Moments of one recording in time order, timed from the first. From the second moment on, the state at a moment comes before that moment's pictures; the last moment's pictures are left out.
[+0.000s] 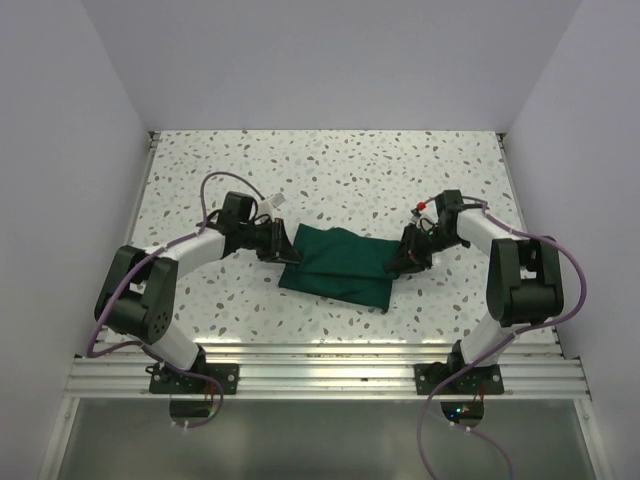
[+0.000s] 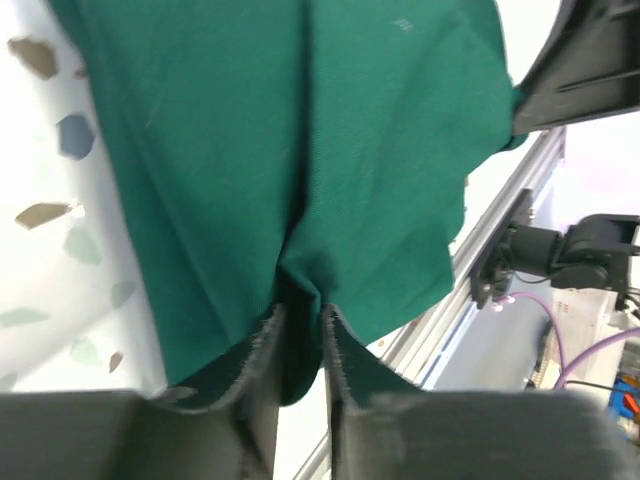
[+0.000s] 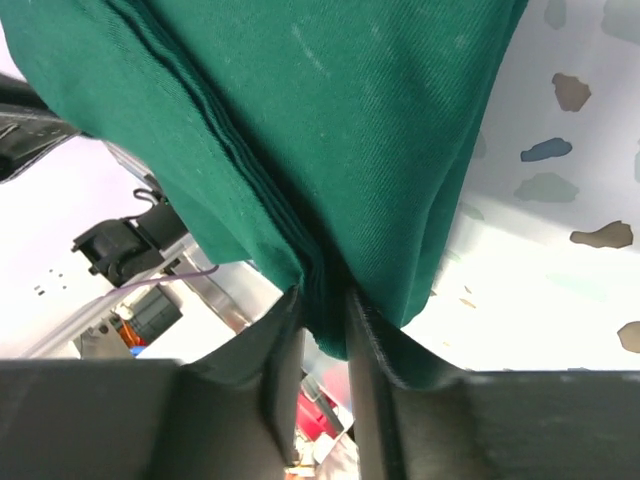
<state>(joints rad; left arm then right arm) -0.32 1.60 0.85 -0.15 0.75 -0.42 0.06 1.69 1.00 -0.78 -0.75 0.35</state>
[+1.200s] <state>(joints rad) -0.24 1.36 0.88 -0.28 0.60 -0.36 0.24 2.15 1.63 -0.82 -0.73 0.26</state>
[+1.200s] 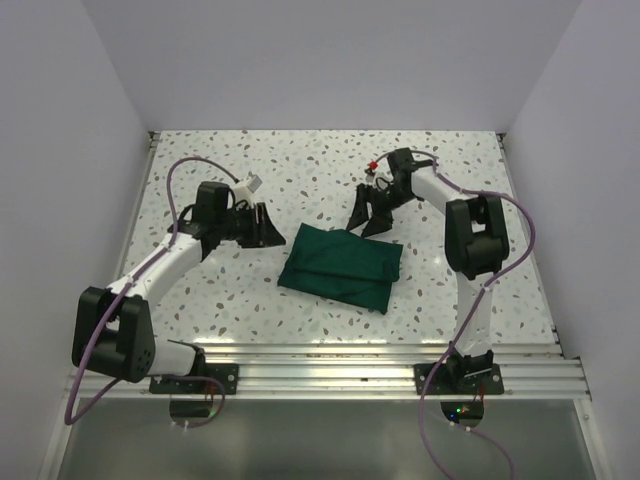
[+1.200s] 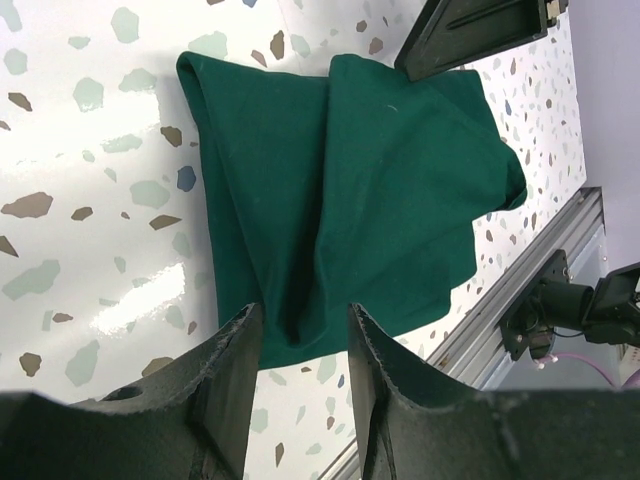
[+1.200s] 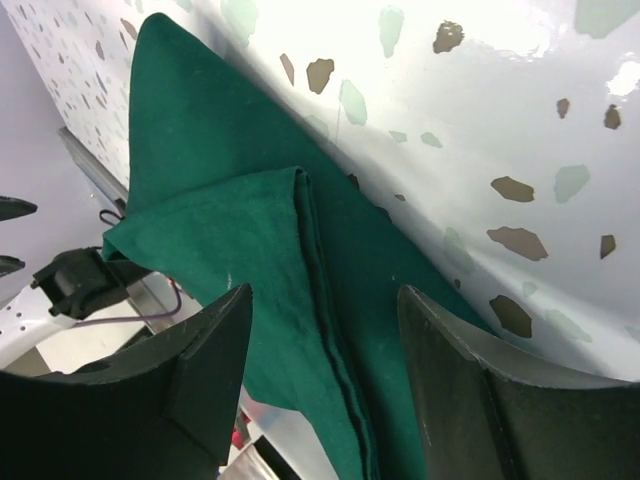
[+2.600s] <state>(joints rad) -0.15 1.35 0.83 -0.28 0.67 -0.38 0.52 1.73 1.18 -0.91 -0.88 0.24</state>
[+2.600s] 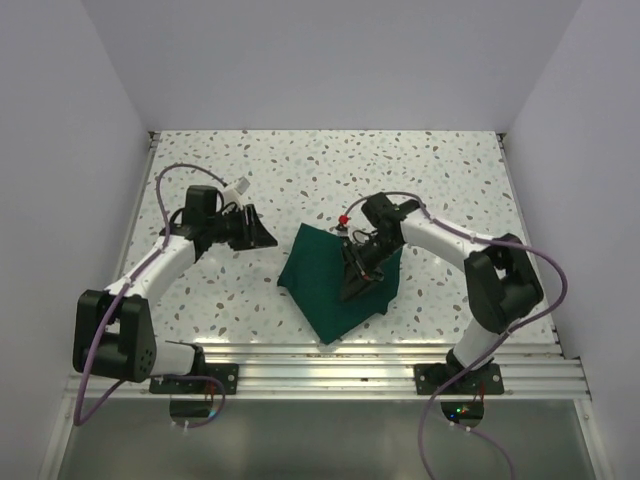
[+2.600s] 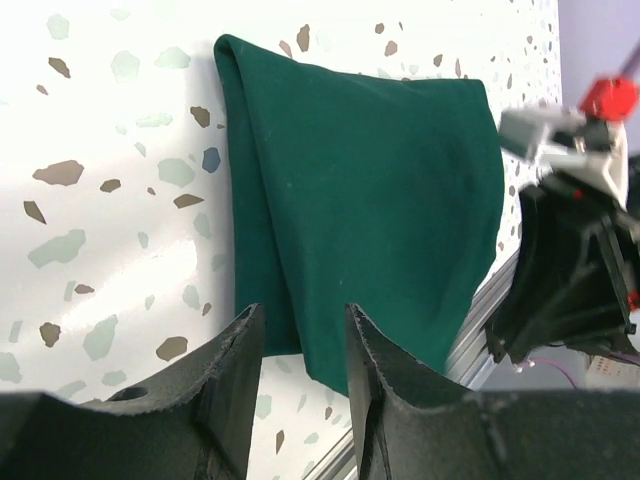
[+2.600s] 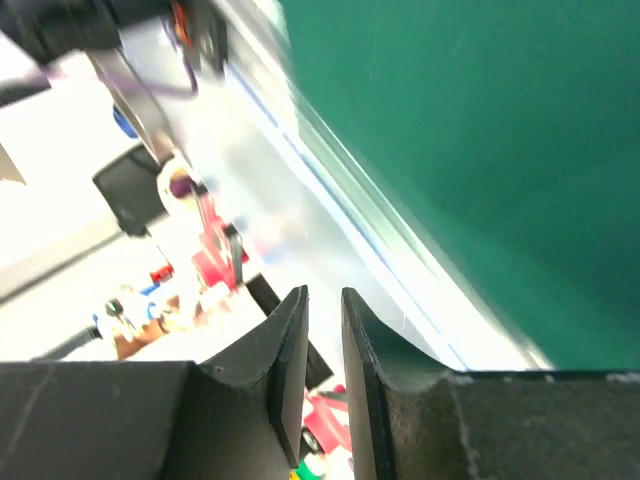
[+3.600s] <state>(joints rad) -0.17 1.67 1.04 -0.44 0.59 -0.28 0.20 1.79 1.19 -0.95 -0.15 0.42</state>
